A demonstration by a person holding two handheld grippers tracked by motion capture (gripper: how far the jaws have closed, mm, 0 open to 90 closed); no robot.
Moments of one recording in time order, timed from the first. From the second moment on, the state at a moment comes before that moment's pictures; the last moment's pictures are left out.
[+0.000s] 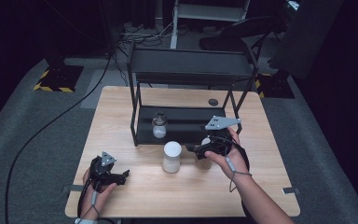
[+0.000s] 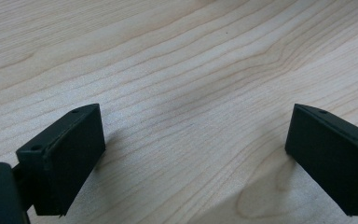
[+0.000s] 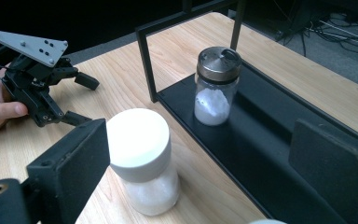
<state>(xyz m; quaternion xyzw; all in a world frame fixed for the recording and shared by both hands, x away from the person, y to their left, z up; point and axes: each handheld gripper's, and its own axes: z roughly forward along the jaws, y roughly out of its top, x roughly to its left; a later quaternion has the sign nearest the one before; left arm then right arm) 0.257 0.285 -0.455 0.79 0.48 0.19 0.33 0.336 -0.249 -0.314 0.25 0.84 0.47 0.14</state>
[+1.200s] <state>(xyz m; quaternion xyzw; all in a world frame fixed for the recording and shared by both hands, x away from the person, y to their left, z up) 0.257 0.285 -0.455 0.79 0.48 0.19 0.33 0.339 -0.207 -0.350 0.25 0.84 0.47 0.12</state>
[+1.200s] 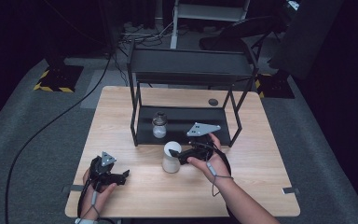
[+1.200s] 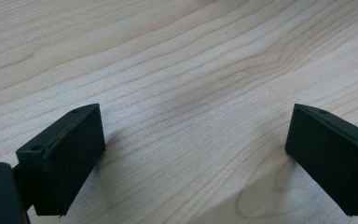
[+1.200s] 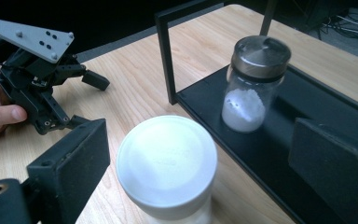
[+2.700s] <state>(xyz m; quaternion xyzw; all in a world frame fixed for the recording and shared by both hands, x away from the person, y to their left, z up) 0.257 0.285 -0.455 0.79 0.48 0.19 0.33 0.346 -0.171 -0.365 0.21 0.88 0.41 0.11</state>
